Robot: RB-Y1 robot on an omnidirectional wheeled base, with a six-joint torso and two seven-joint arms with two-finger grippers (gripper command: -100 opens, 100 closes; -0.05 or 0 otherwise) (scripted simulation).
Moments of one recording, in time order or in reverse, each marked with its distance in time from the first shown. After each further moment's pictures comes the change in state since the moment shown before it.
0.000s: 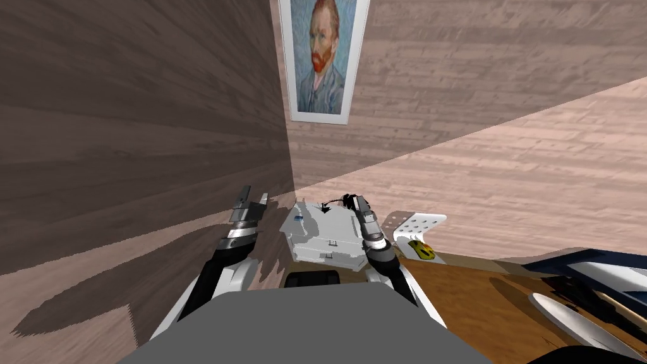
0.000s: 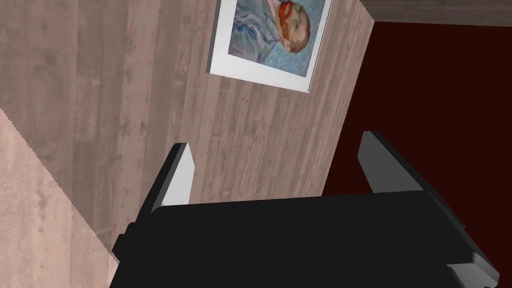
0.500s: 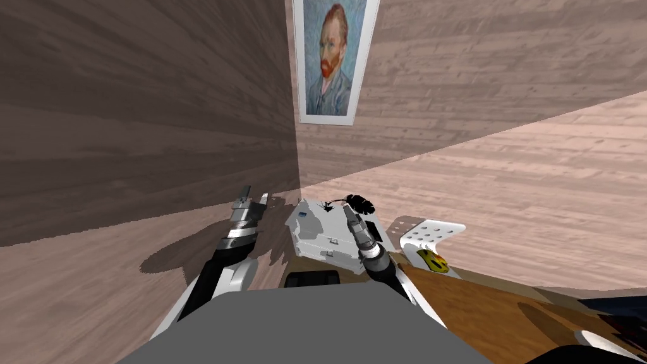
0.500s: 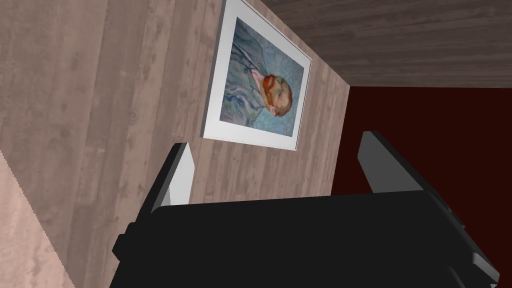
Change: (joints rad) left arm 0.000 0.000 0.000 0.000 0.000 0.000 0.000; right arm 0.021 -0.131 0.098 0.016 0.035 -0.002 0.088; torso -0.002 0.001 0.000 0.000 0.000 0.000
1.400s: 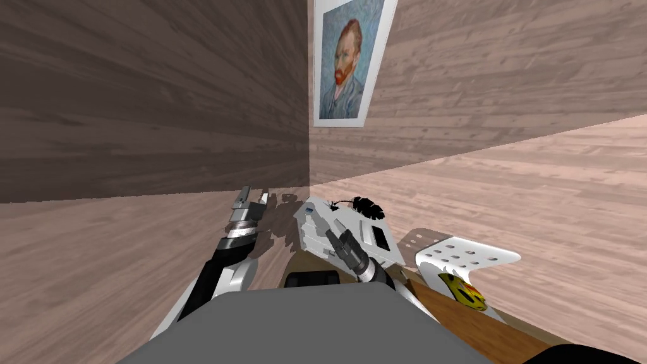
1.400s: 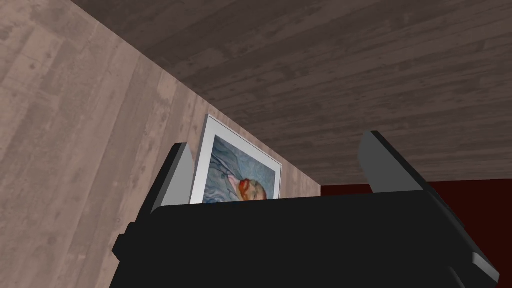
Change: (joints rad) left arm 0.000 0.000 0.000 0.000 0.000 0.000 0.000; right arm 0.048 -0.238 0.160 0.011 0.049 0.046 0.178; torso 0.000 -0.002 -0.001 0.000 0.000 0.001
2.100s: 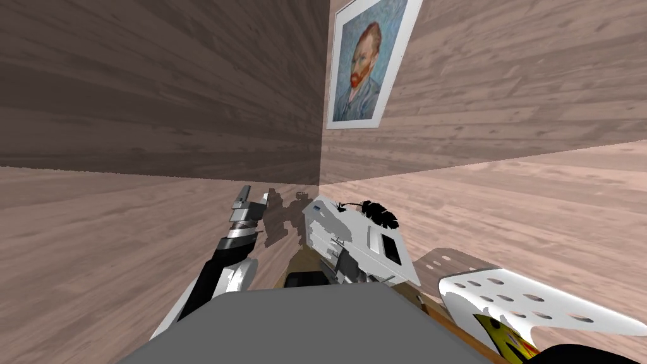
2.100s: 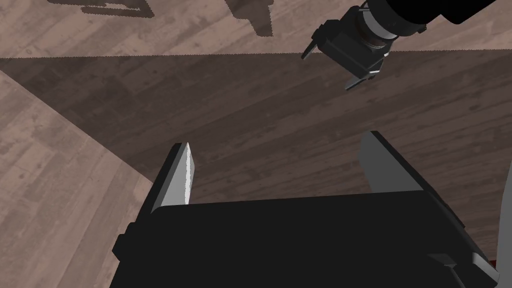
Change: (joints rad) left arm 0.000 0.000 0.000 0.000 0.000 0.000 0.000; right arm 0.007 -0.200 0.130 0.071 0.025 0.048 0.165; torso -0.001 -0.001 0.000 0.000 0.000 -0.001
